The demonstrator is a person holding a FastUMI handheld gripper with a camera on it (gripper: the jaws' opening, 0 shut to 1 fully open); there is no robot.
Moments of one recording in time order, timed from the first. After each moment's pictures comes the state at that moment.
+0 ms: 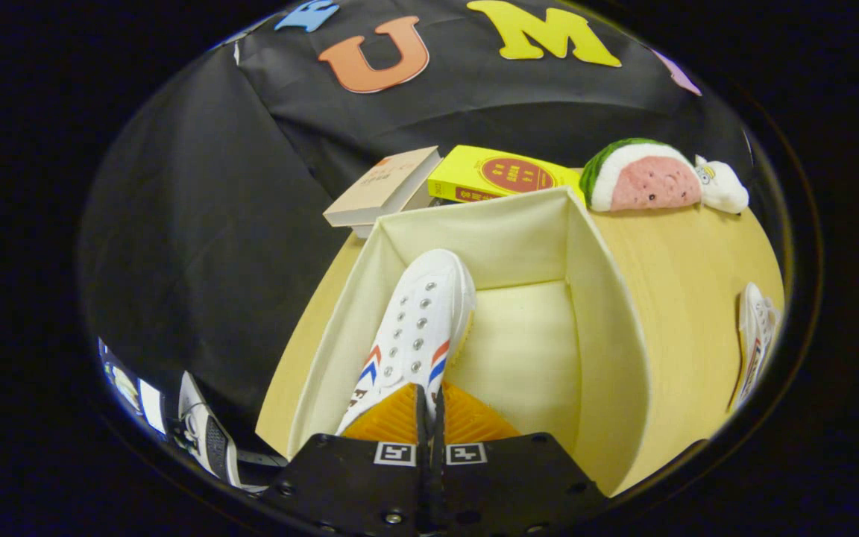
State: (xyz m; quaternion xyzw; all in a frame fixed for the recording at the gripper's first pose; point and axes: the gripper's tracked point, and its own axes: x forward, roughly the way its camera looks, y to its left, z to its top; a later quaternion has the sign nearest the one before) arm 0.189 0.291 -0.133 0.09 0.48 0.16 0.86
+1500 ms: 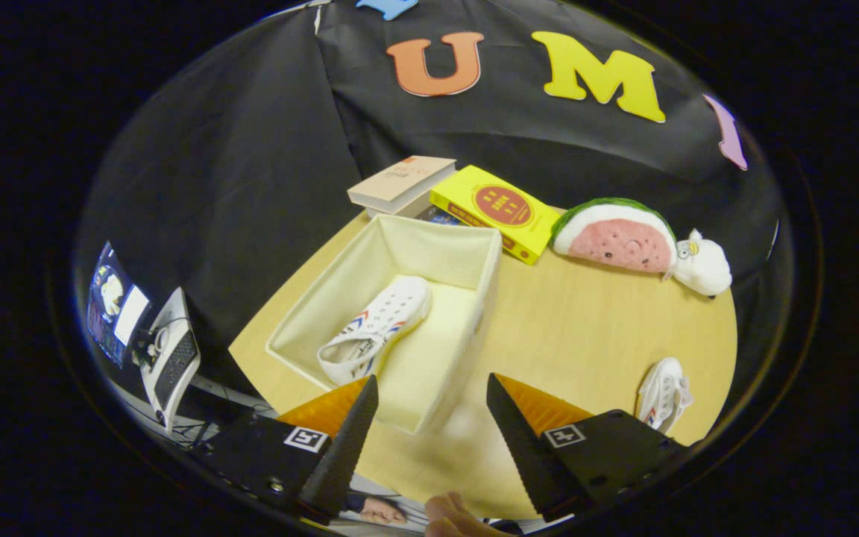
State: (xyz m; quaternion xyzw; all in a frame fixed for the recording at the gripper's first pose) arm 0.131 0.138 -0.063 -0.06 0.47 0.20 0.86
